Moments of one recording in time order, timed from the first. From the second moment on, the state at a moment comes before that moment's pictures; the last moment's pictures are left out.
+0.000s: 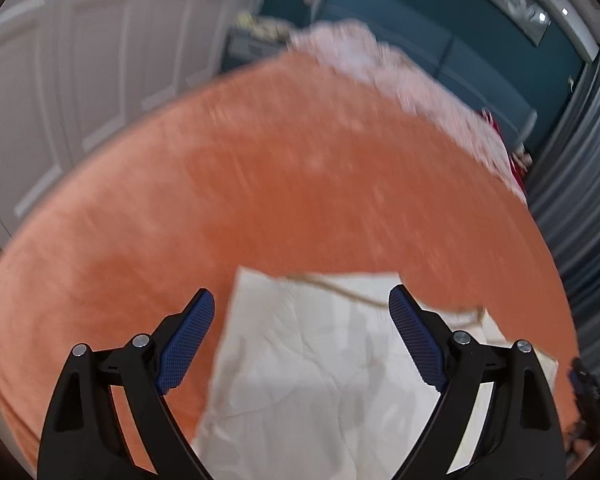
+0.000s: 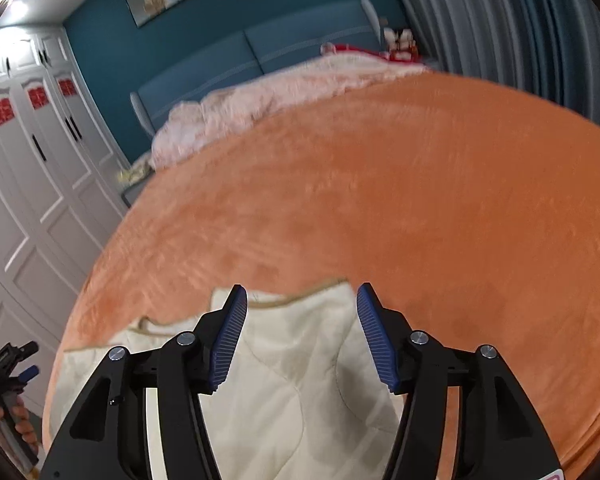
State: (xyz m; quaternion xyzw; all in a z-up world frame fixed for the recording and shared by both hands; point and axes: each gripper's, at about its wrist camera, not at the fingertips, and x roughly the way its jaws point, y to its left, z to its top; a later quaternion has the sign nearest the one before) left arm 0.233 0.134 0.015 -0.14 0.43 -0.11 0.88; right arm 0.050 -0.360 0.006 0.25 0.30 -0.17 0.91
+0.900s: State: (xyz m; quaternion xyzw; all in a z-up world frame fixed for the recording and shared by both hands) left arm 0.307 0.084 -0.064 -0.06 0.49 -0.05 0.87; right arm 0.136 -0.377 -0.067 0.24 0.38 -0.19 0.87
